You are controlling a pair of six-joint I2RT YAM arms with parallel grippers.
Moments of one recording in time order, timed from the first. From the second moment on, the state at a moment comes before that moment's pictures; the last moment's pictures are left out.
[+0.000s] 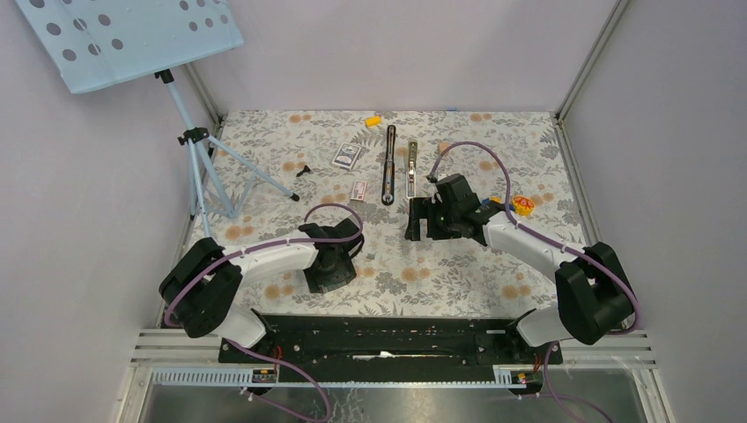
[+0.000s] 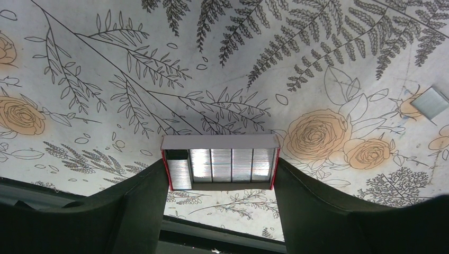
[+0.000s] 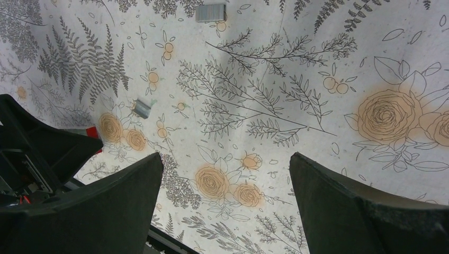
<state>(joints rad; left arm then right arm) -0.81 1.48 0.78 -0.77 -0.20 -1.19 0.56 1.44 0.87 -0.34 -0.16 0.45</state>
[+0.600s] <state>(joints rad) -0.87 1.52 0.82 -0.75 -0.22 -1.15 0.56 1.40 0.87 -0.34 -0.07 0.46</state>
